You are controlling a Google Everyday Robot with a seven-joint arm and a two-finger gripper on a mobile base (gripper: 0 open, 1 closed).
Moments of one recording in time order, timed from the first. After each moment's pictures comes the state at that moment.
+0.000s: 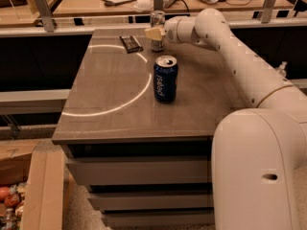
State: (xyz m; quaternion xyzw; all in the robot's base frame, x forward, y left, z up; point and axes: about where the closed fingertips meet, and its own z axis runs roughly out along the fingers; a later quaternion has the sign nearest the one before) arm 0.899 -0.019 0.894 -0.32 0.73 0.20 0.57
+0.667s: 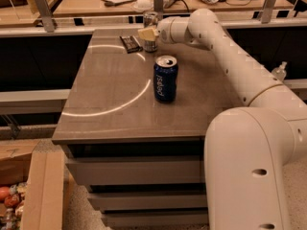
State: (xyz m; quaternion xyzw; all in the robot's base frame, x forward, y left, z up) arm 0.900 0.008 0.892 -0.33 0.72 0.22 0.57
